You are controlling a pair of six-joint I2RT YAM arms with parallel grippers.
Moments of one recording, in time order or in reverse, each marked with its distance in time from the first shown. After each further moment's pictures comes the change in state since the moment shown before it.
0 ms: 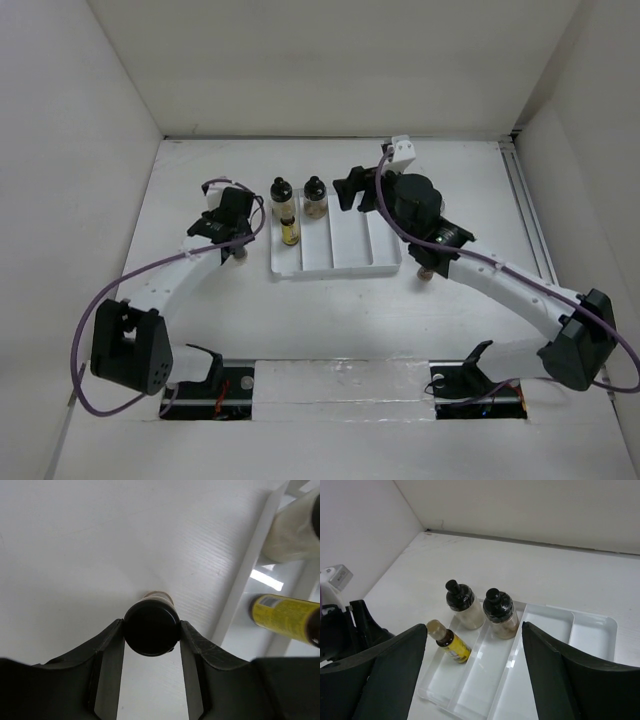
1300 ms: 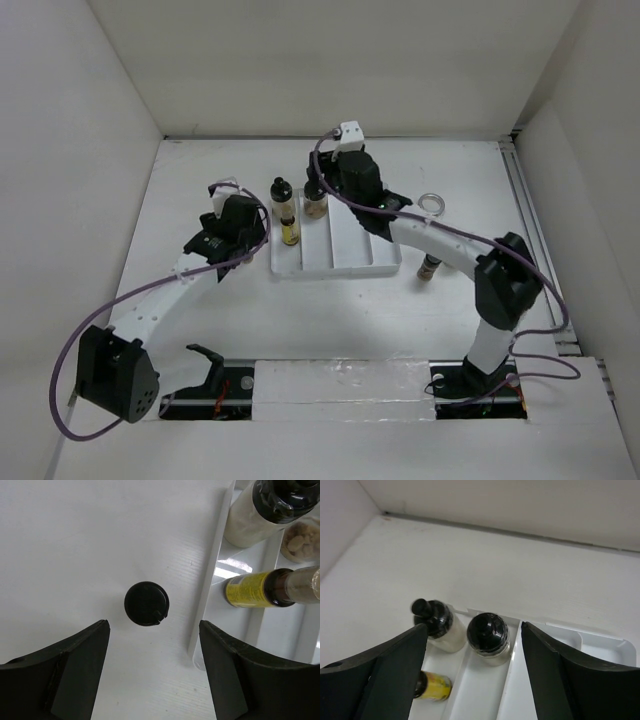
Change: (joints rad) left arm -0.100 -0.178 -0.057 0.024 -0.010 0.038; right arm -0.009 0.498 0.344 -0.010 0.087 -0.058
